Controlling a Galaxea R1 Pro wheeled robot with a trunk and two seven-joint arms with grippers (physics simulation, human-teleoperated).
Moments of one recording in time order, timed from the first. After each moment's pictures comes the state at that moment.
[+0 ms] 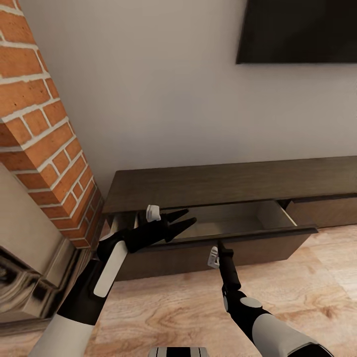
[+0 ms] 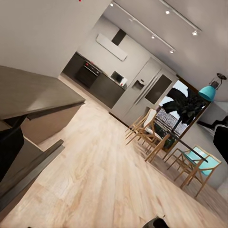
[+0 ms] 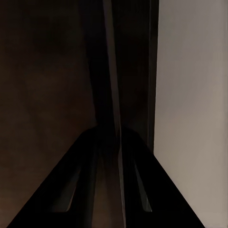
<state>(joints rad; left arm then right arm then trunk) -0.58 -0.04 -0.23 -1.41 0.62 0.52 -0.88 -0.69 0.07 0.27 -0.26 1.29 0.08 -0.81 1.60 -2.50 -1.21</state>
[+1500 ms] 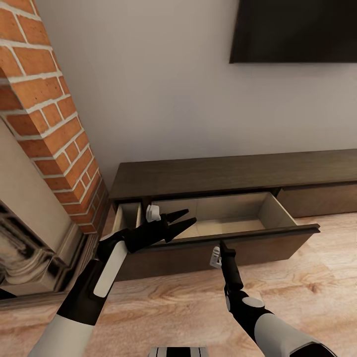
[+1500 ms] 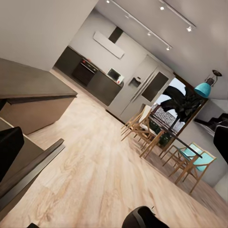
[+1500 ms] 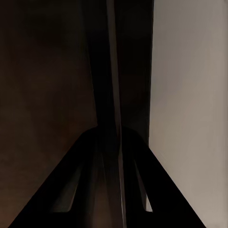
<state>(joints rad) -0.58 -0.04 -0.23 -1.41 0.62 0.52 -0.88 -0.70 0.06 0.28 -0.25 1.29 0.08 -0.82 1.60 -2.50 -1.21</state>
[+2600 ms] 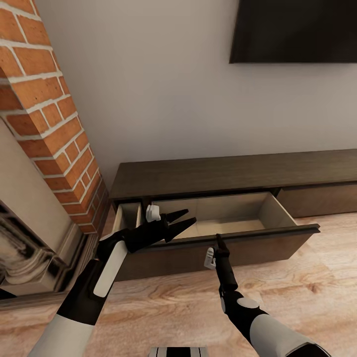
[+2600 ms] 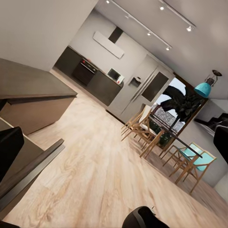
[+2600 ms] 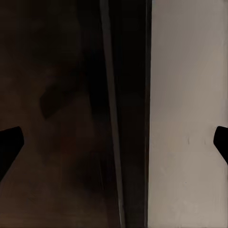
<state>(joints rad) -0.58 -0.04 -0.23 -1.41 0.62 0.52 -0.88 -0.69 0.09 0.31 -0.26 1.30 0.07 -0.82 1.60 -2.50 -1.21</state>
